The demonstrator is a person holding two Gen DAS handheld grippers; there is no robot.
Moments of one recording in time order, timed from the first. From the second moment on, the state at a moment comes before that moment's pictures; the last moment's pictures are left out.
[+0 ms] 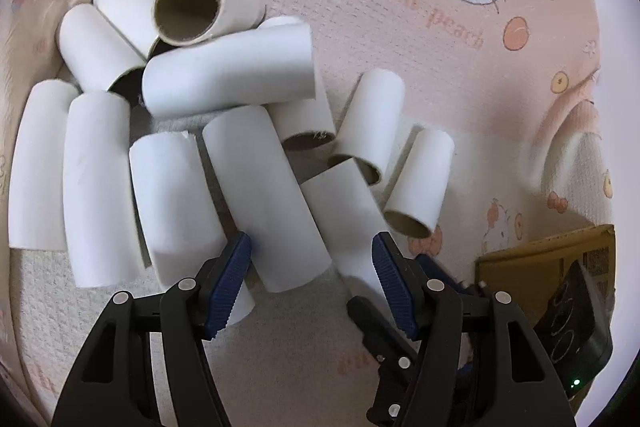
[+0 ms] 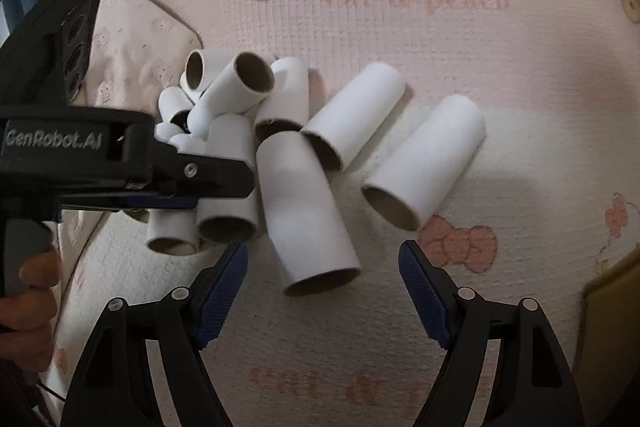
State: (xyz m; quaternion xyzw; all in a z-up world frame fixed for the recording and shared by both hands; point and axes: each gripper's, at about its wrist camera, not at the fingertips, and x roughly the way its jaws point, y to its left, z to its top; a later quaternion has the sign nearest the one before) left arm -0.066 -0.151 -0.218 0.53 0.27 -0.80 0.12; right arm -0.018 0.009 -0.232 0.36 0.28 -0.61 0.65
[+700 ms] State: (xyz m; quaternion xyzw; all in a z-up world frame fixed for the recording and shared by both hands) left arm -0.031 -0.118 -0.225 0.58 0.19 -0.79 0.07; right arm -0.032 0.054 -0.225 0.42 0.29 -0.59 0.62
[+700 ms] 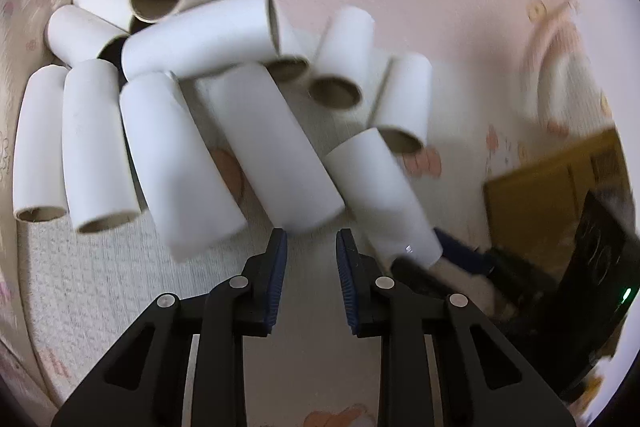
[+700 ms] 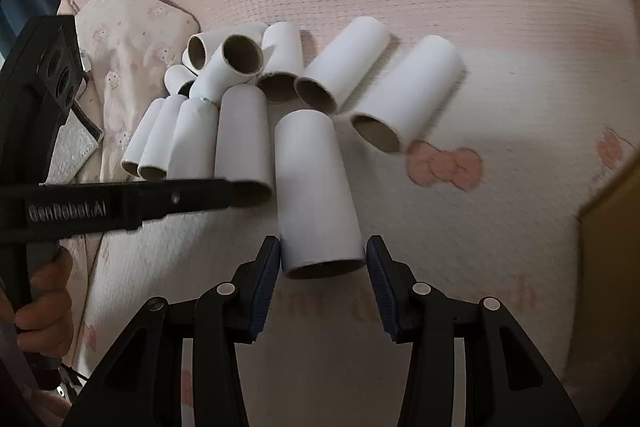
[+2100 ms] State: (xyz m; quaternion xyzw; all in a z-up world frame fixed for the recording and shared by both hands) left arm -0.049 -0.118 -0.246 0.60 0.17 -0.78 0.07; right arm -0.023 0.043 -0.238 0.43 0.38 -0.57 0.59
